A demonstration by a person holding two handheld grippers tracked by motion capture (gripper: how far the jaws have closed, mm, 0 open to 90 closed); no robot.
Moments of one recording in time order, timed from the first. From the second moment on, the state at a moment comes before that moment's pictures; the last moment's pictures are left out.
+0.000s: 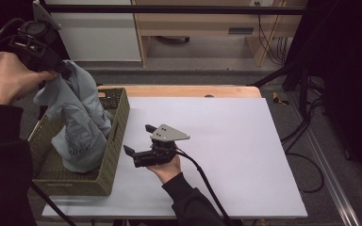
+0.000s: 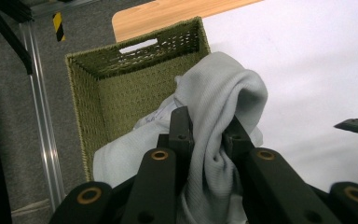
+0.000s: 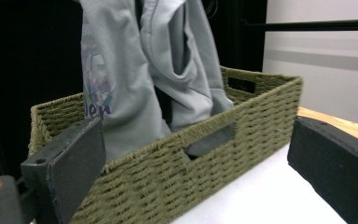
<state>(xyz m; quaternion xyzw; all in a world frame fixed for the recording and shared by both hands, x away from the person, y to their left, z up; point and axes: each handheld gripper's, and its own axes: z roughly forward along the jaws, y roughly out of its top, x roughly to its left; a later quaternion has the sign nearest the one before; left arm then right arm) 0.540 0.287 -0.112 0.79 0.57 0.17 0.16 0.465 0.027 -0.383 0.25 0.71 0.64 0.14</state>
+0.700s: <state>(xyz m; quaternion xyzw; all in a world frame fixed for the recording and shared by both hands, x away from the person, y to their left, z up) 0.537 0.284 -0.105 0.79 0.56 0.17 0.16 0.491 0.100 -0.388 0.23 0.73 0.63 0.11</state>
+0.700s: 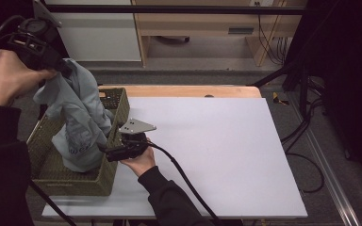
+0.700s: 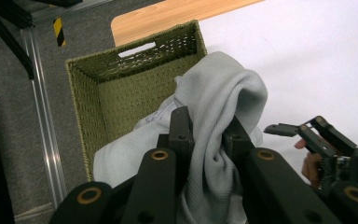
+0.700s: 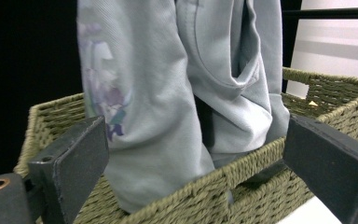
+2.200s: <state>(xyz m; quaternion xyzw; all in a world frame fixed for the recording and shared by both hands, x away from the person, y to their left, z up) 0.532 0.282 -0.104 0.79 0.56 0.18 0.17 0.512 0.064 -0.367 0.22 0.76 0.60 0.12</state>
